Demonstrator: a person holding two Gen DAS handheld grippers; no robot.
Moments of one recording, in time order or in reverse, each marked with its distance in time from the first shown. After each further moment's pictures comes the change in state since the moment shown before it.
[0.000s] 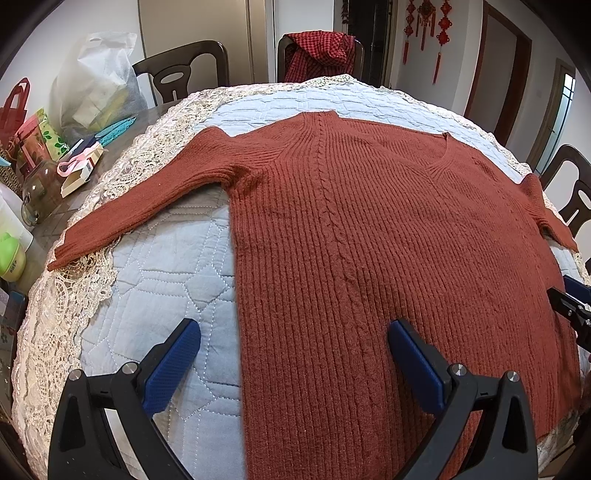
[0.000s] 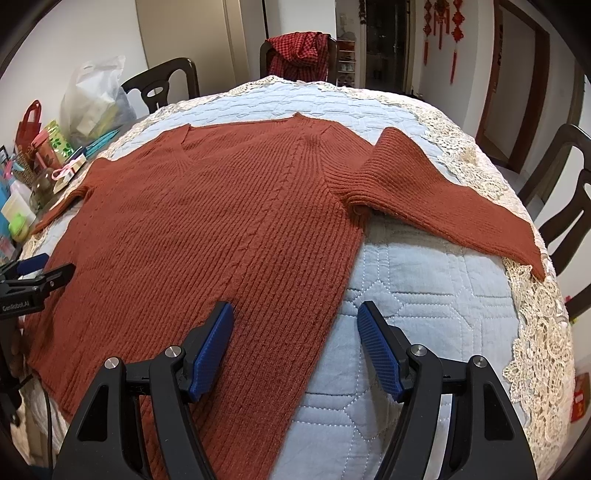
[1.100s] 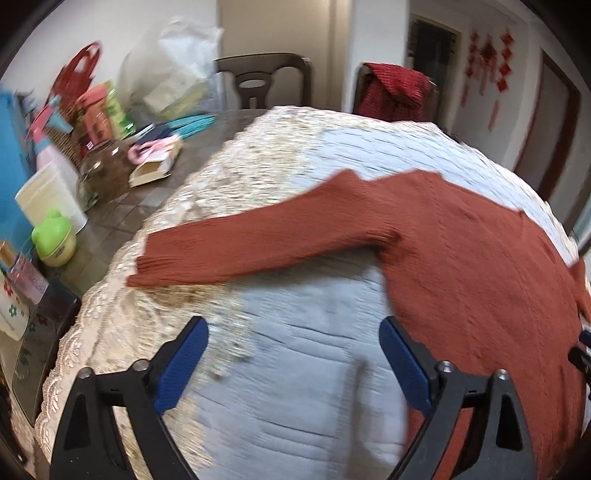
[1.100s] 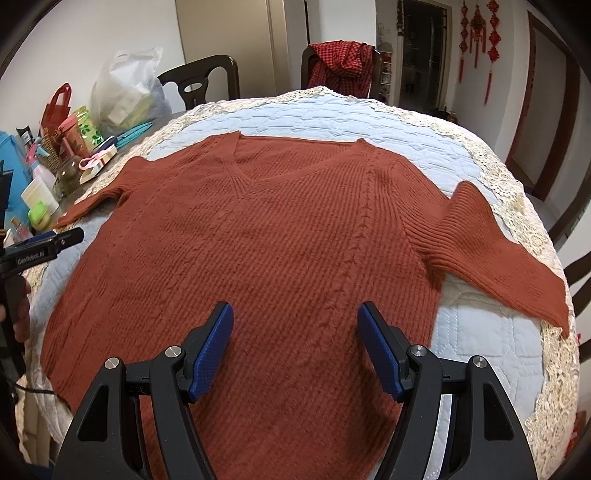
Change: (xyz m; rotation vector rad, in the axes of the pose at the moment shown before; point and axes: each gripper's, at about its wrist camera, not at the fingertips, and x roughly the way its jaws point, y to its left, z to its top) left arm -0.002 0.099 0.022 -0.225 -0.087 0.130; right arm 0.007 0.045 0.029 -0.104 -0.020 0.078
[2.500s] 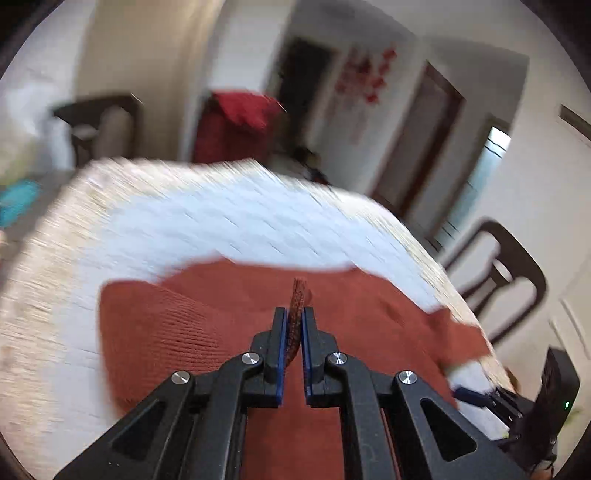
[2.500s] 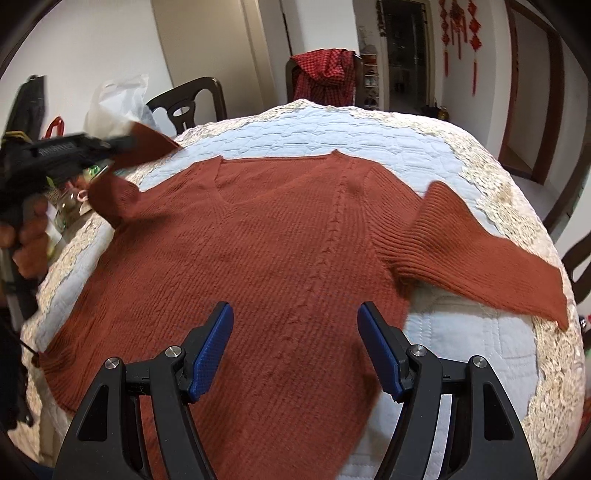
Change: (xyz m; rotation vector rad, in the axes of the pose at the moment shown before) left arm 0.014 -0.155 0.090 0.203 -0.028 -0.601; right arm -0.012 -0.030 0.001 0.102 -0.048 0.032
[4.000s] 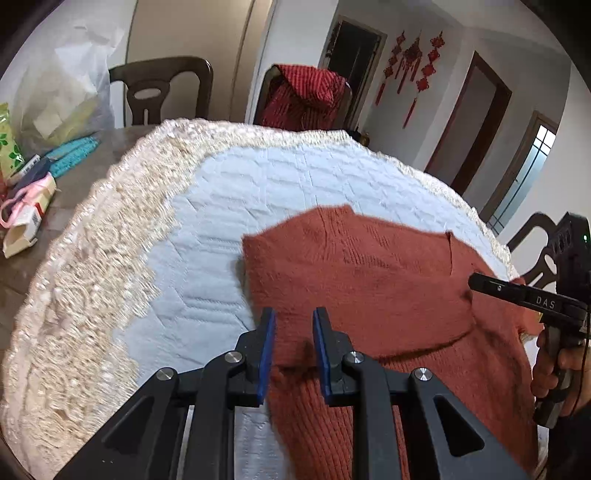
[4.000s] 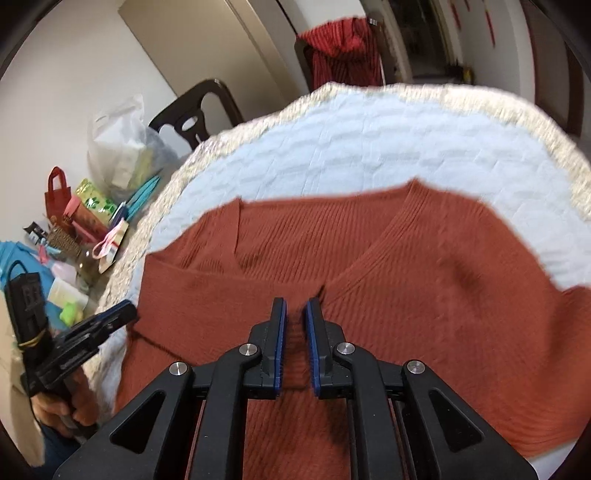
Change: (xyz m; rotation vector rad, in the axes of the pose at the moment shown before) left arm -0.026 0.096 -0.043 -0.076 0.019 0.208; right arm 0.095 0.012 0.100 0.136 0.069 0.204
